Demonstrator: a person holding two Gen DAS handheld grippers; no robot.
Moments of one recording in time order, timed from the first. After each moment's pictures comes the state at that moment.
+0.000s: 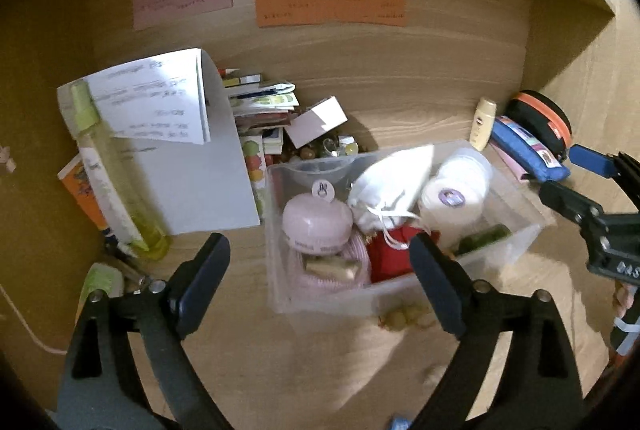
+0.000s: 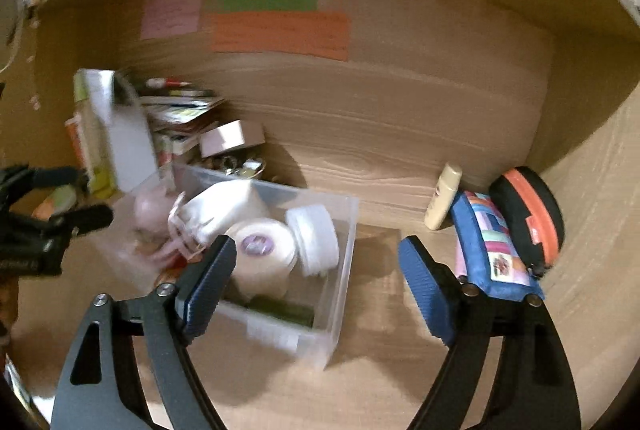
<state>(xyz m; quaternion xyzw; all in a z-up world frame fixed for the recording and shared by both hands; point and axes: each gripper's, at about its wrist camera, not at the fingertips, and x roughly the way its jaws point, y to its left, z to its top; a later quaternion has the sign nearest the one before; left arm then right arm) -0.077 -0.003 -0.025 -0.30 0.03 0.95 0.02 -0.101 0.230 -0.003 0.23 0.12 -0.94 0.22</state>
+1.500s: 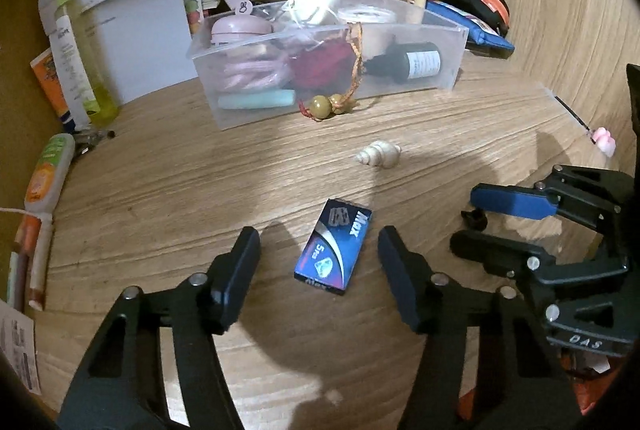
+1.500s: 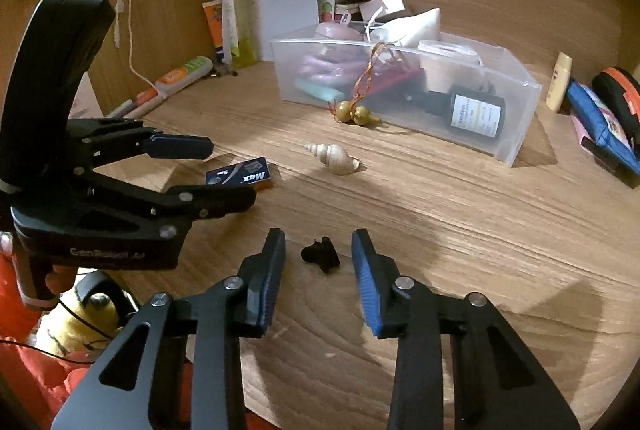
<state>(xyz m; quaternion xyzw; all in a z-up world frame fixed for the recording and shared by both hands) 0.019 0.028 -0.122 -0.40 0.05 0.91 0.08 0.031 0.203 -0.120 0.34 0.12 -0.86 0.36</state>
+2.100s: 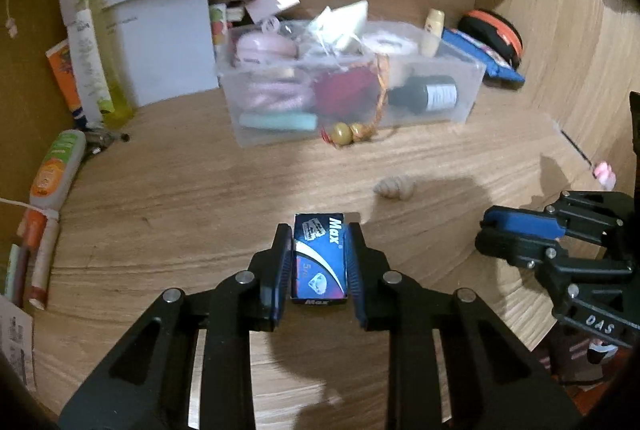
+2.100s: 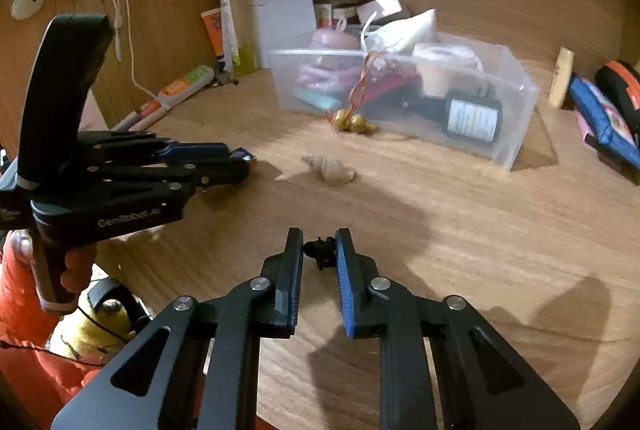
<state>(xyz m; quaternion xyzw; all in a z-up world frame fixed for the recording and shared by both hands) 0.017 0.012 -0.109 -0.37 0.00 0.93 0.07 0.020 0.210 -0.106 0.34 0.10 -0.86 0.37</state>
